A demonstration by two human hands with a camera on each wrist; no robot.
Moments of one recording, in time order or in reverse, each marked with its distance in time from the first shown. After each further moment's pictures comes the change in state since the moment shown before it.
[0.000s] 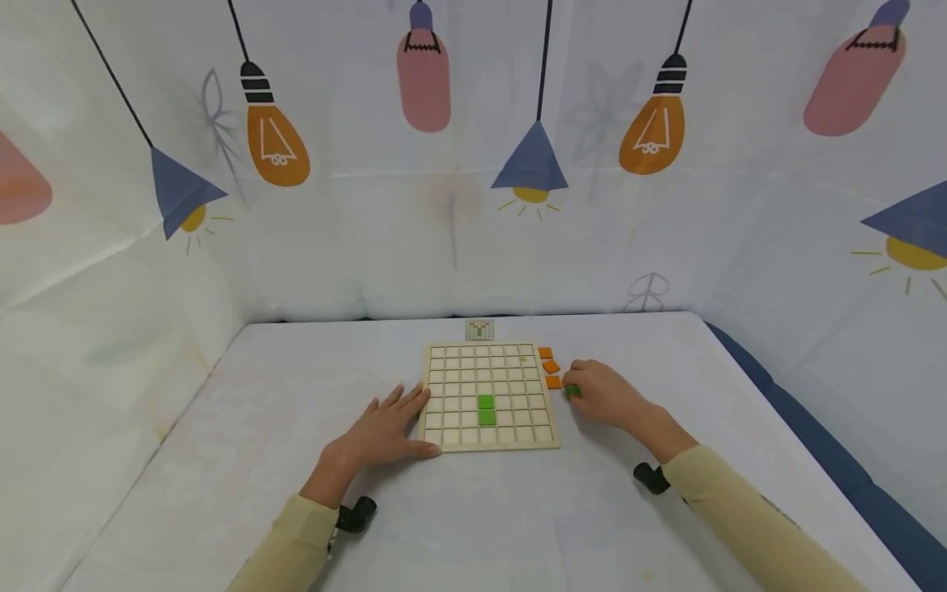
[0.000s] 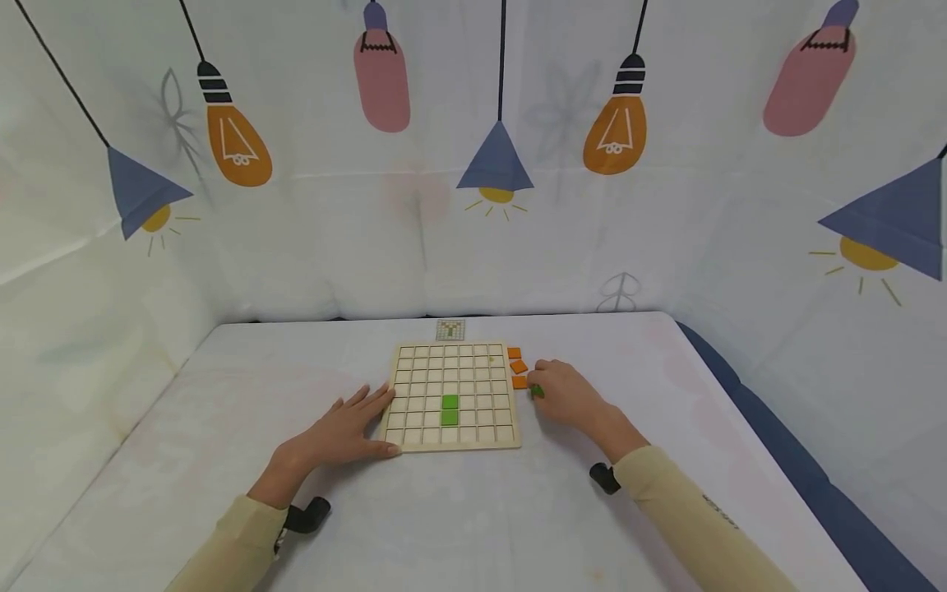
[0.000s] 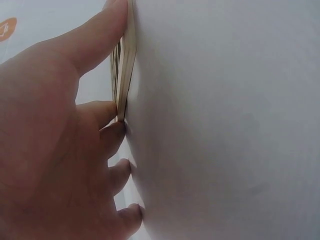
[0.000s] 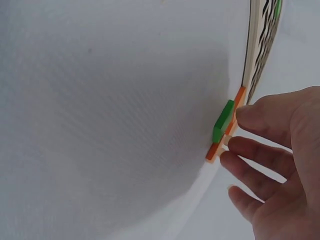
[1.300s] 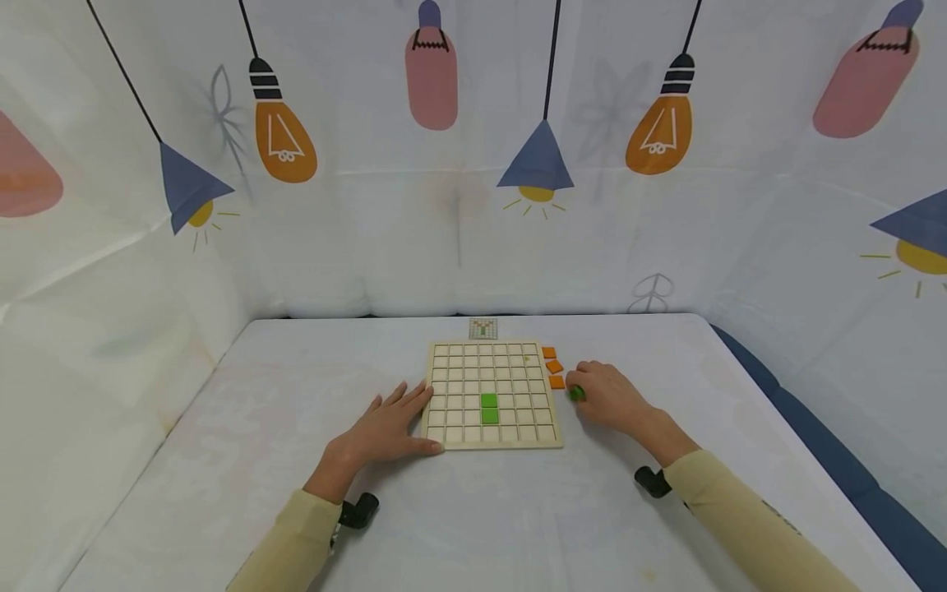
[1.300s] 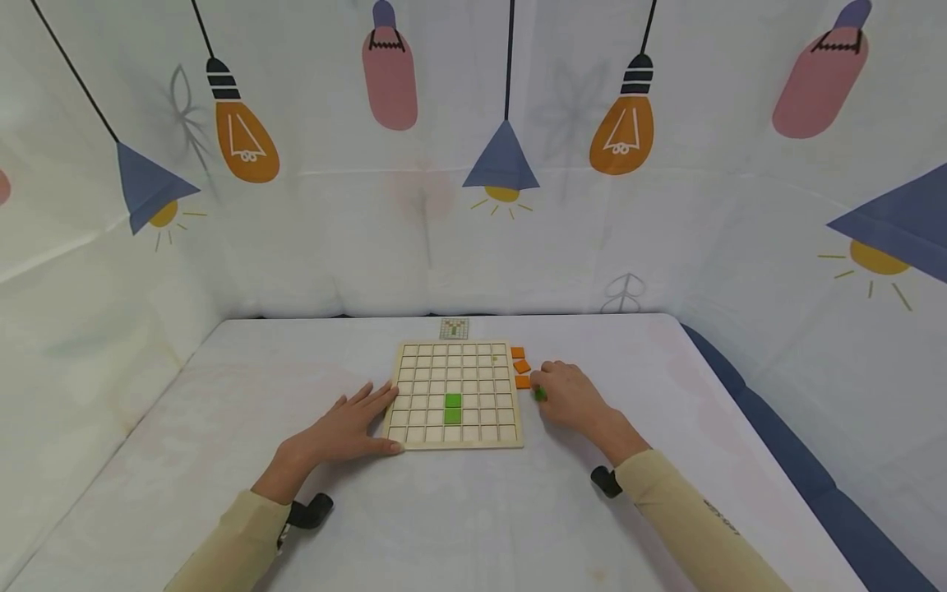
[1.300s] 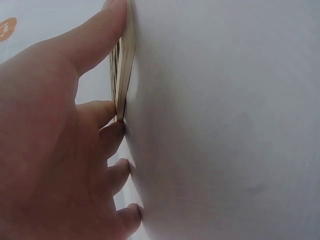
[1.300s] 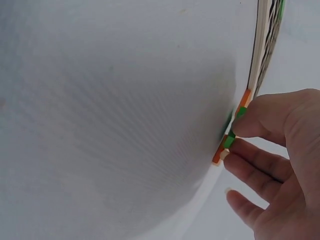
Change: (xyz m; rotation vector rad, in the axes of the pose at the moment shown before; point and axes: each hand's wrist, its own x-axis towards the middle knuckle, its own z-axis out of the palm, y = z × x) left_hand -0.001 0.000 0.000 -0.007 0.001 -0.003; right_hand -0.003 -0.002 0.002 -0.047 0.037 0.001
